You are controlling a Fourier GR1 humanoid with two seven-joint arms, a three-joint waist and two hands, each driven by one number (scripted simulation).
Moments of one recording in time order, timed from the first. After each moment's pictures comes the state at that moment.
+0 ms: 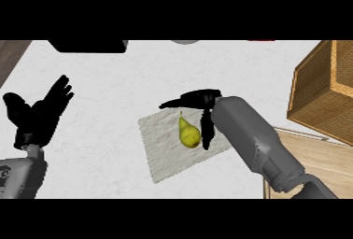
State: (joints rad) left arm -0.22 0.33 0.09 -1.38 0.13 0.00 0.21; right arm -1.00 -0.04 0.45 -0.44 0.60 0.61 -0.45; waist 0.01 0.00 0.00
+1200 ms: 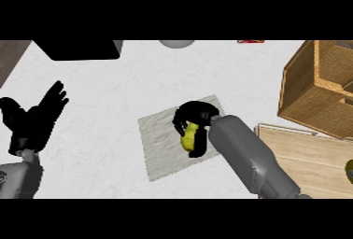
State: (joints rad) left arm -0.19 0.32 0.14 -1.37 0.11 -0.02 0.22; right arm -0.83 0.00 0.44 -0.58 0.73 0.35 -0.32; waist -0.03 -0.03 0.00
